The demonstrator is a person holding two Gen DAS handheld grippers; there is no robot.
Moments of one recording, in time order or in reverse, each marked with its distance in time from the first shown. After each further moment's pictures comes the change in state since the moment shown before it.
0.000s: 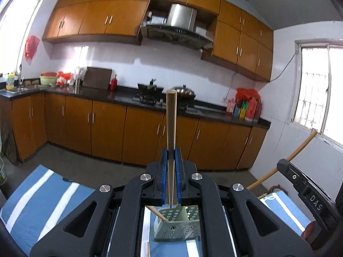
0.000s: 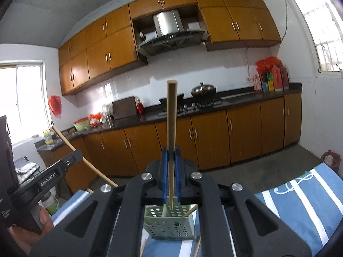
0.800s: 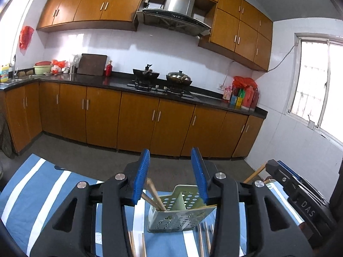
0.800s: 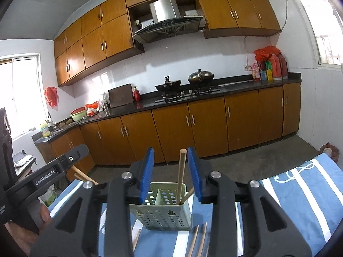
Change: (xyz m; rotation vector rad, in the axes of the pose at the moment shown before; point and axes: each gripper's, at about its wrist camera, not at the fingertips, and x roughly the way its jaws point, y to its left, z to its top) left arm 0.012 0.000 -0.012 -0.005 0.077 -0.028; right arm 0.012 -0.005 -0.024 0.006 0.062 -0.015
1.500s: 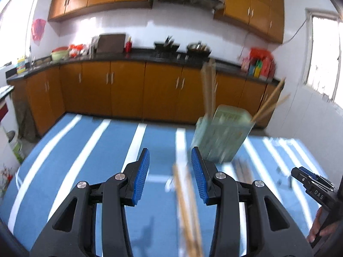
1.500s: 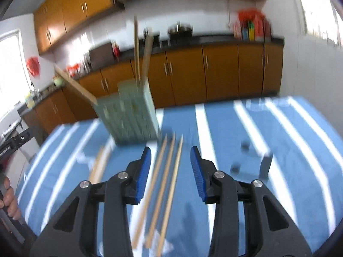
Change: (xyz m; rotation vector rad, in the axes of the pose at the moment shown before) left arm -0.061 0.059 -0.116 0.045 0.205 0.161; right arm -0.045 -0.043 -0.145 0.032 0.349 -0.128
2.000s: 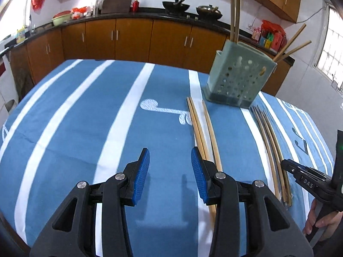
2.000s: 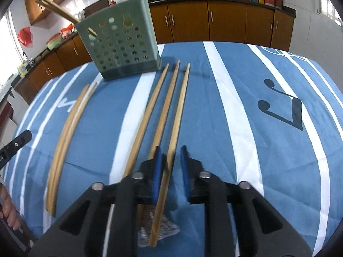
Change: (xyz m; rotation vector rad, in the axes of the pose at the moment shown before) left arm 0.032 0.015 -0.074 -0.052 0.226 -0.008; right arm 0.065 0.014 -0.062 -0.043 0.250 -0.031
